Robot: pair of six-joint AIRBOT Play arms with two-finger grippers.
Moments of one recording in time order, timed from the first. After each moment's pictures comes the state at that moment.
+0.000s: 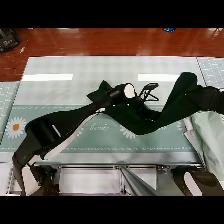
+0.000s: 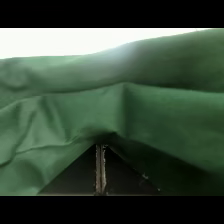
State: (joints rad) left arm -0.85 -1.99 1.75 0.72 -1.05 -1.42; right arm -0.12 -0.59 1.01 -0.97 1.30 1.54
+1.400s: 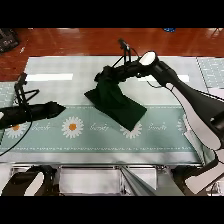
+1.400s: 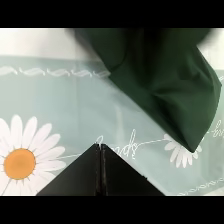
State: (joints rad) left arm 0.06 -0.72 0.60 0.86 -1.00 -1.36; right arm 0.43 -1.81 1.63 -0.62 0.93 1.34
